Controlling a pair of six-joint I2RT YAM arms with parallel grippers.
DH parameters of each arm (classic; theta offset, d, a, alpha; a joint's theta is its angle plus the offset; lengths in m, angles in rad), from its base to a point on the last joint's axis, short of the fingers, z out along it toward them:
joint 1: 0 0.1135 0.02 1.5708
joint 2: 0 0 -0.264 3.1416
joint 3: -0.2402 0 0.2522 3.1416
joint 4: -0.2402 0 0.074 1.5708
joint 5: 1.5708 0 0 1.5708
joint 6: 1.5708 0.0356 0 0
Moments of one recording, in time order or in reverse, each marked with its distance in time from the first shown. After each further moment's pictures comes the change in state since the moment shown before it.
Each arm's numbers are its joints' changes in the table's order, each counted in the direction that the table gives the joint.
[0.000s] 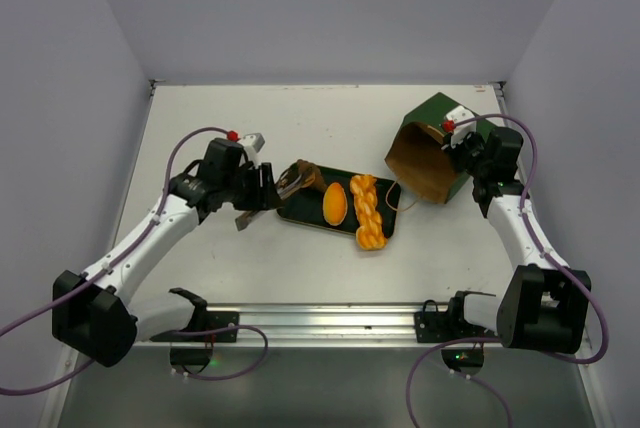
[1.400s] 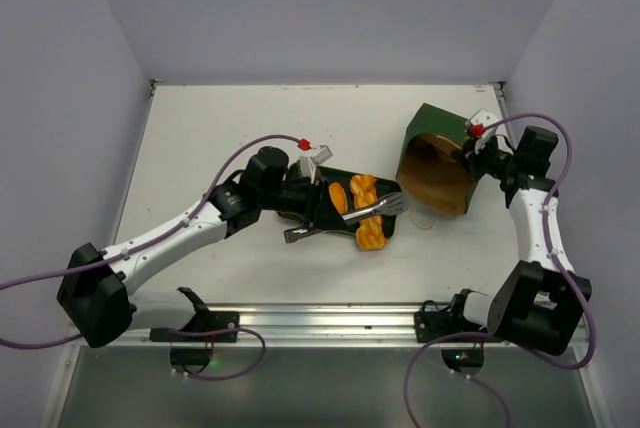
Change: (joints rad) left arm -0.315 -0.061 0.011 0.449 0.433 -0.175; right arm -0.212 -0.009 -0.114 -0.309 -0.421 -0.157
